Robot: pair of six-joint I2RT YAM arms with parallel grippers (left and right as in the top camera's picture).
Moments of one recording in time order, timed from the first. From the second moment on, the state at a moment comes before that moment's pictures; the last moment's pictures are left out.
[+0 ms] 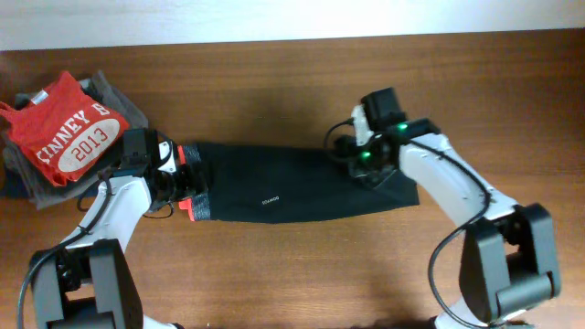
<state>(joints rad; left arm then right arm) 0.10 1.68 0.96 -0.54 0.18 -0.20 0.29 1.78 1.26 -0.73 -0.16 0.17</state>
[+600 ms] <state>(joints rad) 0.10 1.68 0.96 -0.55 0.18 -0.20 0.52 1.85 1.26 -0.62 -0.15 0.26</state>
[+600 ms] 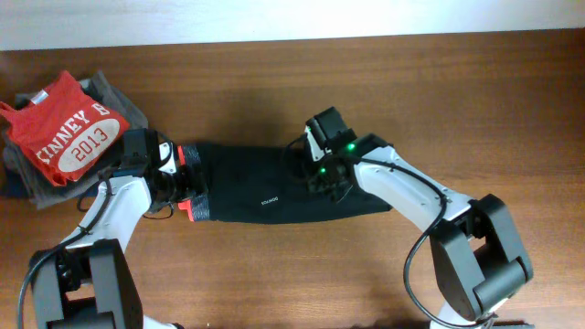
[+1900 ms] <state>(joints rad) 0.10 1.70 0.96 -0.43 0.22 -0.20 0.46 1.77 1.26 -0.67 -0.02 0.21</state>
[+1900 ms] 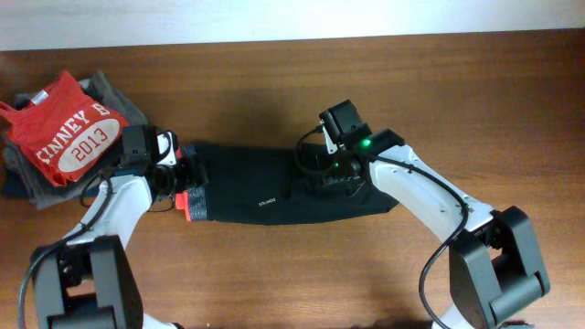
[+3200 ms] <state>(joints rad) 0.32 1.77 1.26 -0.87 0.43 -0.04 0.17 1.77 1.31 -0.83 0.05 0.23</state>
